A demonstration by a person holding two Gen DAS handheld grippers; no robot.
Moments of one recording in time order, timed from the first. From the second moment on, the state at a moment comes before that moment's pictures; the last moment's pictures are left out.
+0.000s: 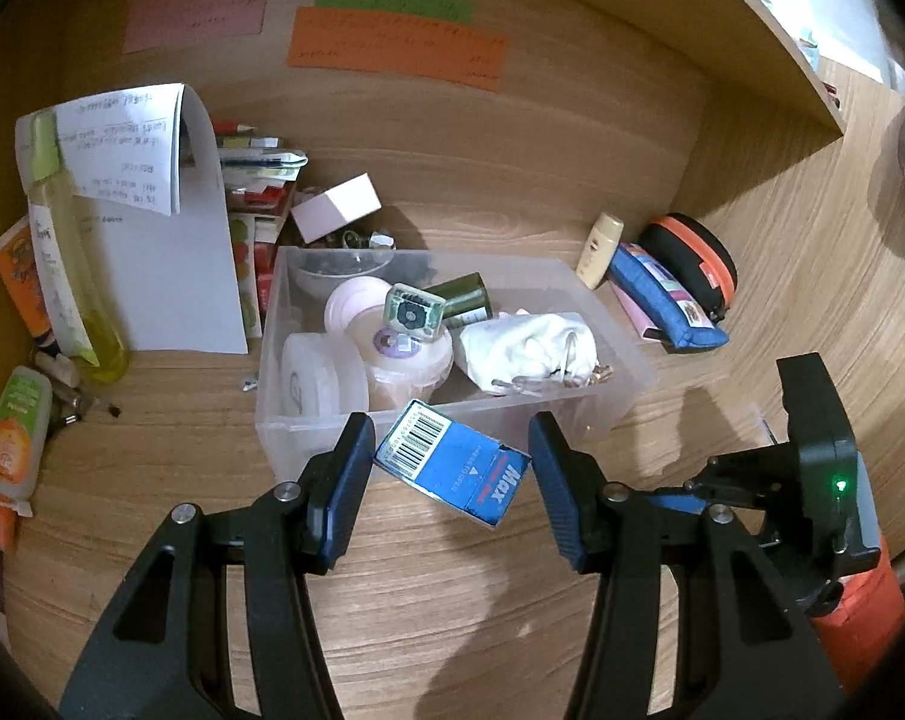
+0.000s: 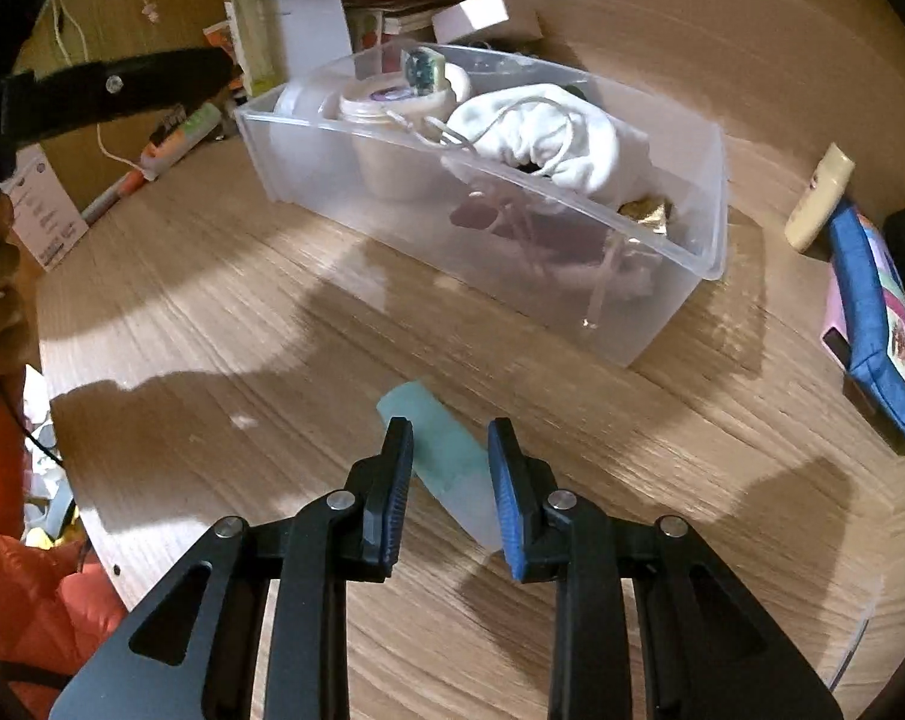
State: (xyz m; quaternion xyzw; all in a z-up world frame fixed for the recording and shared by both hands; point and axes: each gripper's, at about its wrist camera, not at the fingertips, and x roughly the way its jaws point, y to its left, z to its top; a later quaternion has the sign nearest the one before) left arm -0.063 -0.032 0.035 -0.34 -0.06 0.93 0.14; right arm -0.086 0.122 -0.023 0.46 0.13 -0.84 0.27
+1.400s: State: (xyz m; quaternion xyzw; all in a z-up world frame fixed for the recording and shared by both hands) left arm -0.159 0.005 0.029 -0.38 -0.04 0.91 0.17; right arm -0.171 0.161 0.040 0.37 -0.03 -0.91 0.19
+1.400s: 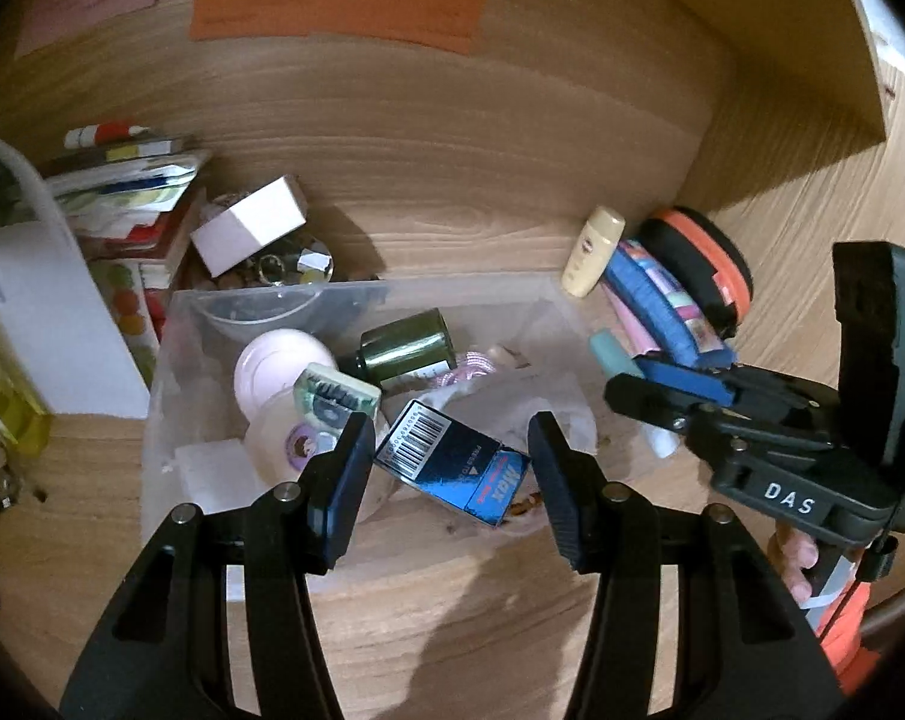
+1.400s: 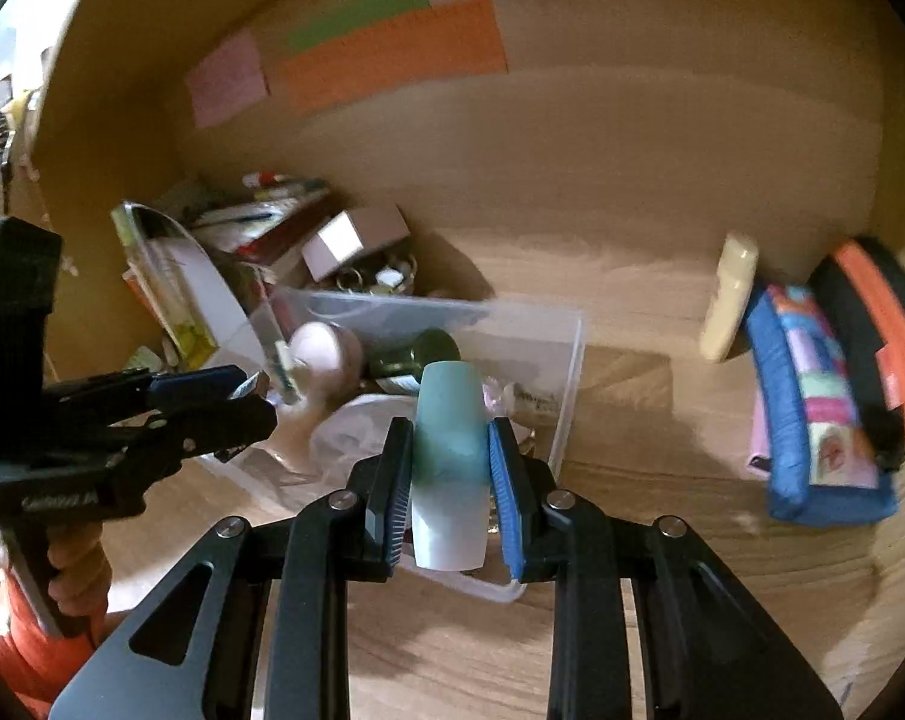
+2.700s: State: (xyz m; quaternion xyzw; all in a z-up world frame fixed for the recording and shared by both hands) left arm -0.136 -0.016 0.045 -0.37 -0.02 0.91 0.16; right arm -0.145 0.152 0.052 0.34 0.03 -0.93 0.15
